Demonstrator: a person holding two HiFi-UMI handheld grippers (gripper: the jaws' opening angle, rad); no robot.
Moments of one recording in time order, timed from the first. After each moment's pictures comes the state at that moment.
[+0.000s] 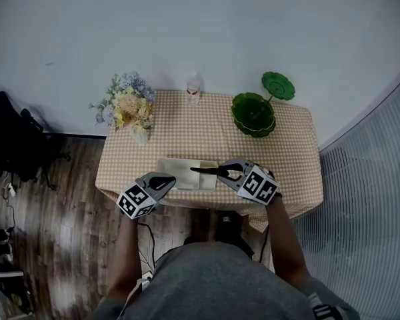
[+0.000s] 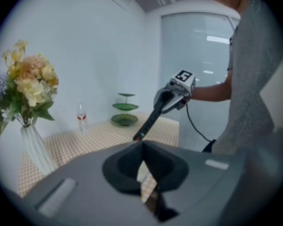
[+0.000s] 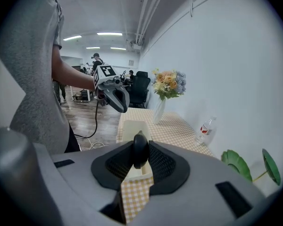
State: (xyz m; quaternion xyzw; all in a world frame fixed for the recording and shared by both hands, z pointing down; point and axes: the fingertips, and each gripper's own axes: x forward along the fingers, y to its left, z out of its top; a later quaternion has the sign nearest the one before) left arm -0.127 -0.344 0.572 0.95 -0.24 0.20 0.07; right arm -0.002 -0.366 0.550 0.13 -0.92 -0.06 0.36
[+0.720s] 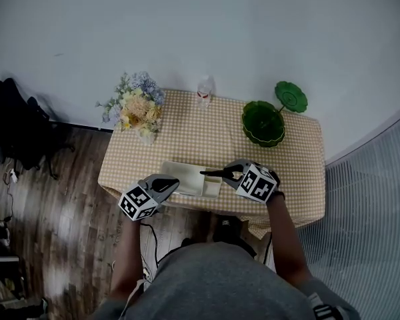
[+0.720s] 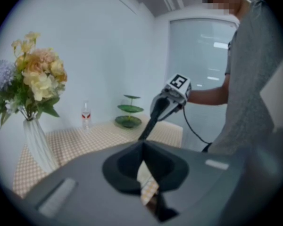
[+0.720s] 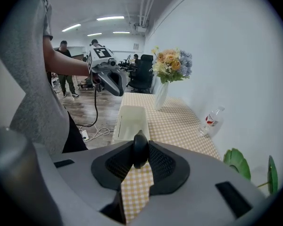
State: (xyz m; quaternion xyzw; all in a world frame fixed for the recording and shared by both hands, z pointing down) left arm -0.130 -0.359 0.569 0.94 -0.26 0.18 0.10; right arm 0.000 -0.401 0.576 0.09 -0.88 -0.04 0.46
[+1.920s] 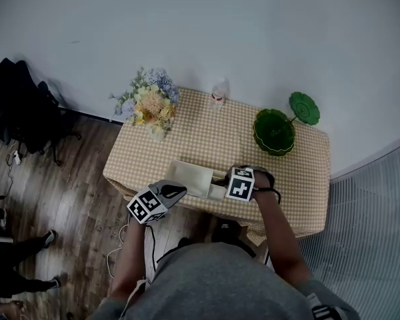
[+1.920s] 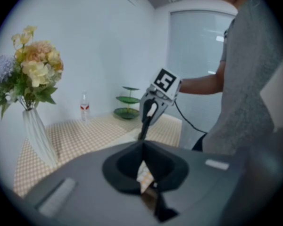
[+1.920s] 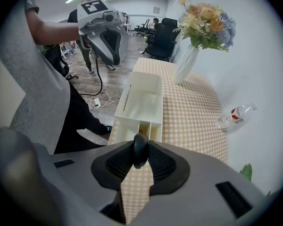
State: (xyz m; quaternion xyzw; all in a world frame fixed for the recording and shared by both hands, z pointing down) left arm -0.124 -0.340 0.593 0.93 -0.26 0.22 0.12; right arm -0.012 -0.400 0.645 -0.02 -0.78 -0.07 0.63
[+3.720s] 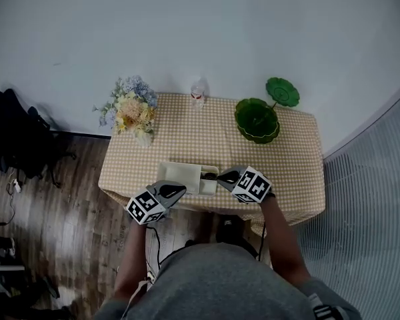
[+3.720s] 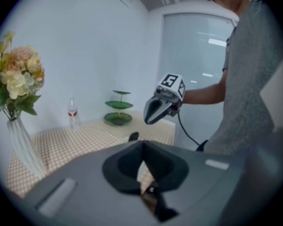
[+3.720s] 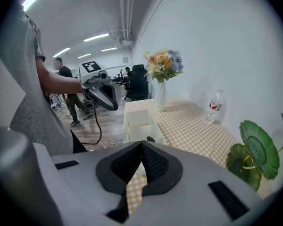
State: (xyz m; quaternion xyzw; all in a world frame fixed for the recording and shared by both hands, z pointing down) left arm -0.089 -0.333 0.579 0.95 -0.22 0.20 0.10; right arm 0.002 -0.375 0.596 0.11 -0.91 0.07 0.38
